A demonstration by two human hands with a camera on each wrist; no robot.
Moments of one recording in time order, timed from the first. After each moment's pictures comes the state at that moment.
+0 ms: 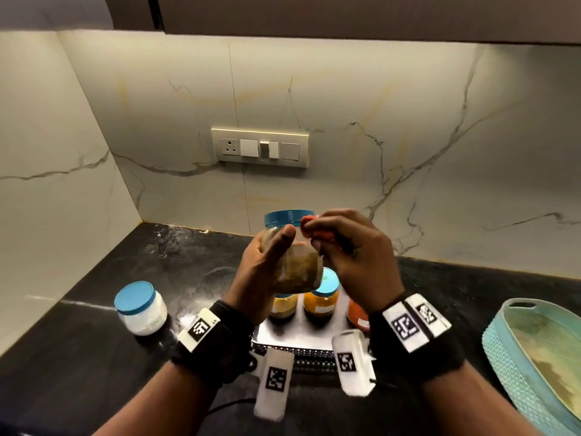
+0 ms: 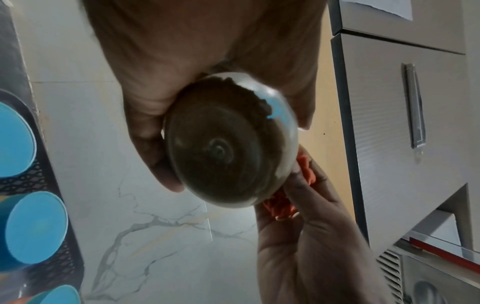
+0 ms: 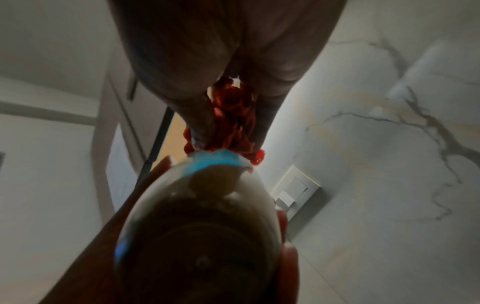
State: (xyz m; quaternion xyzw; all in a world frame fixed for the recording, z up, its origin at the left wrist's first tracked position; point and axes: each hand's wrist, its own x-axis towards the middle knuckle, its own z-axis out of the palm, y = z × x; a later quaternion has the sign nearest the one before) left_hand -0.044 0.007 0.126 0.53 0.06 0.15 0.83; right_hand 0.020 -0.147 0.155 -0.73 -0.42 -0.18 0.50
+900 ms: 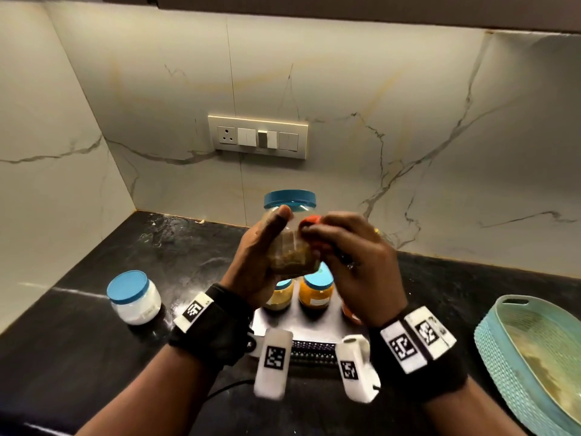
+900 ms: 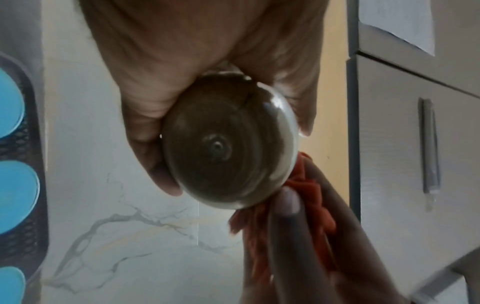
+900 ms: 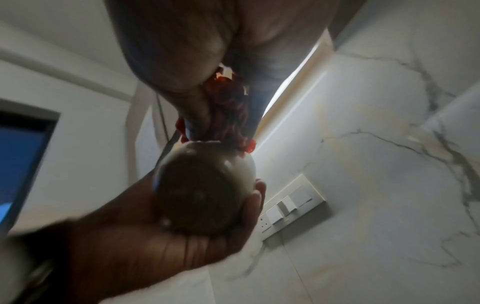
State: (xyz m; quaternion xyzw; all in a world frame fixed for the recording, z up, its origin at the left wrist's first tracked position) left_hand -0.036 0.012 0.130 0.50 0.05 0.08 0.86; right_hand 0.009 -0.159 0.147 -0.74 -0.46 -0.23 0.43
